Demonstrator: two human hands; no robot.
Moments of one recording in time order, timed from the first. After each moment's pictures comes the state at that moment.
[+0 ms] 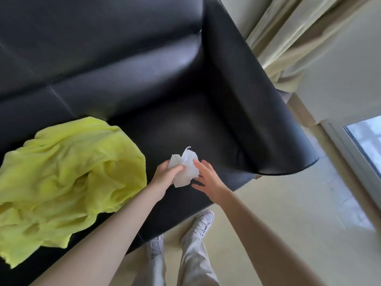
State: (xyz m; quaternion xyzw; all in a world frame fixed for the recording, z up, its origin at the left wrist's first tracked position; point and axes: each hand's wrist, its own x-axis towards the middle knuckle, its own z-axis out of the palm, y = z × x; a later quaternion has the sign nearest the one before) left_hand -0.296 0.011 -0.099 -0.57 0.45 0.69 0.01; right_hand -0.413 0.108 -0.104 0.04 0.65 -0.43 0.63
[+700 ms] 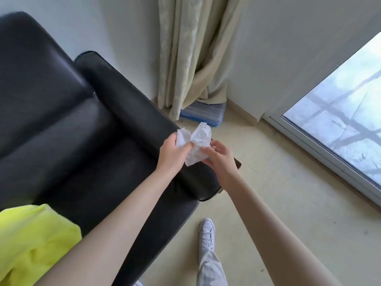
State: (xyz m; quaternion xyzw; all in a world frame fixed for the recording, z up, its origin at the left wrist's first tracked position) left_hand -0.601 0.074 0.028 -0.40 0.70 0.59 -0.03; right_hand -0.666 0.194 0.013 0.04 0.68 -0.64 0.36
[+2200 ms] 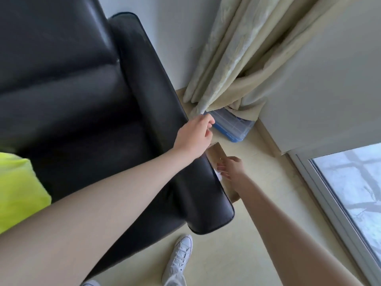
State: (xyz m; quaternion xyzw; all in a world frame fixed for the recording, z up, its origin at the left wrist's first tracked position) left_hand -0.699 0.036 -0.048 -0.33 0.88 0.32 -0.09; right_hand -0.788 0.163 -0.113 0.10 0.80 -0.39 0.45
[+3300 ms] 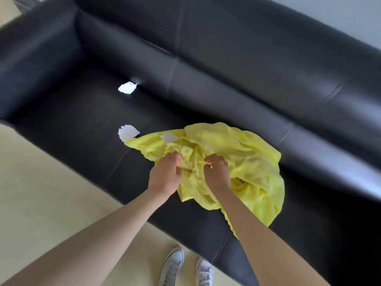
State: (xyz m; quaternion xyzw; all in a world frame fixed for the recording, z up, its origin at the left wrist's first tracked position) left_hand 0.112 -0.017 -0.060 -0.79 0.53 0.27 -0.16; right_hand -0.031 -0.077 -0.062 -0.63 0.67 -0.09 0.38
